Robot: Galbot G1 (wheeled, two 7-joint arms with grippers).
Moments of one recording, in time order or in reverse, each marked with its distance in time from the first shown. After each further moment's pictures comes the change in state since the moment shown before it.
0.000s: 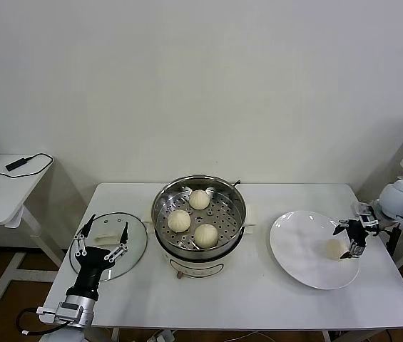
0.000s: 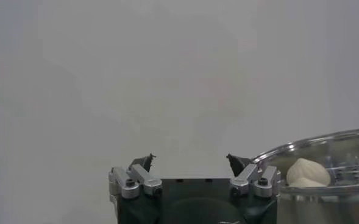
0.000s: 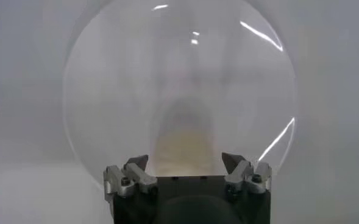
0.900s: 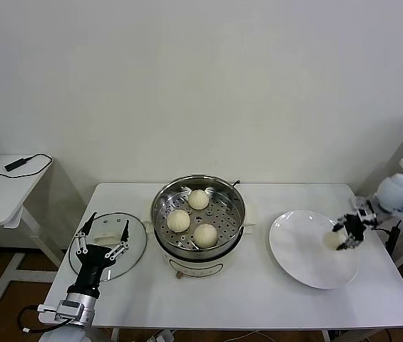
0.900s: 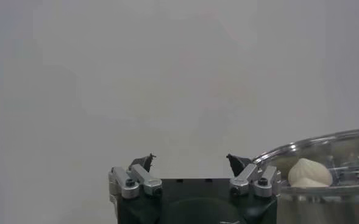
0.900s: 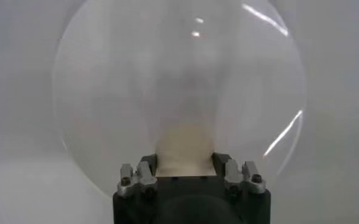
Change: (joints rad) left arm -0.014 0.001 0.010 -0.004 0.000 0.005 0.000; right arm 0.162 0.007 -0.092 0.054 0.049 -0.025 -0.060
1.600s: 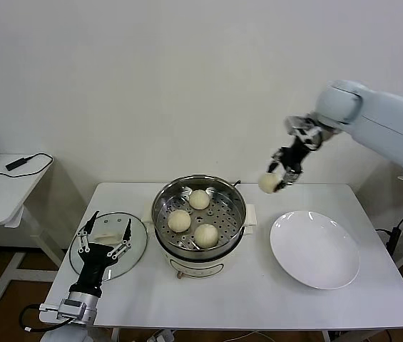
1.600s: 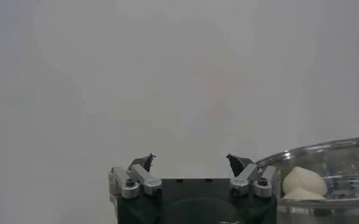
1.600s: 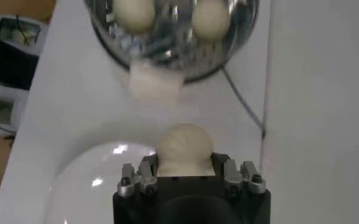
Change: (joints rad) left arm -0.005 -0.002 0.011 -0.006 -0.002 0.002 -0.003; right arm 0.592 0.328 -0.449 0.203 0.421 -0.184 -0.053
